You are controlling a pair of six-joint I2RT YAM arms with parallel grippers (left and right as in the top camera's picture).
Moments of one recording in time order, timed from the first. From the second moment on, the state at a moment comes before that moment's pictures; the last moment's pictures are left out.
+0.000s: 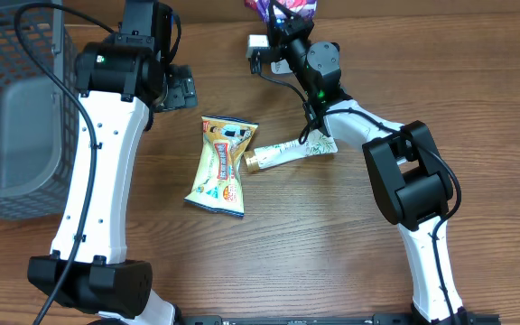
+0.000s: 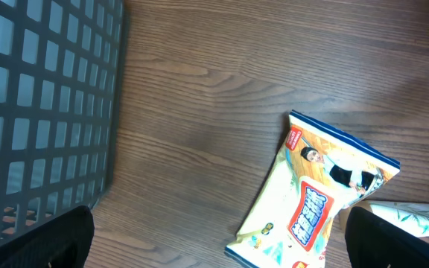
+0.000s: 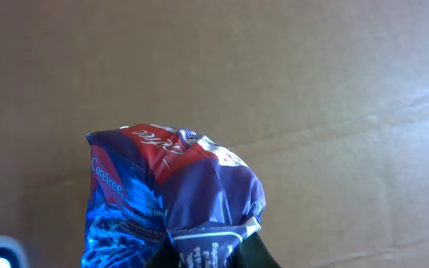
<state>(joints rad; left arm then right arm) -0.14 1.75 1.95 -1.37 -0.30 -0.33 0.43 2.39 1.66 0.92 -0.07 -1.40</state>
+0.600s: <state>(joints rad) -0.14 1.75 1.95 -1.37 -0.30 -0.33 0.42 2.46 1.66 0.97 -0.11 -1.40</state>
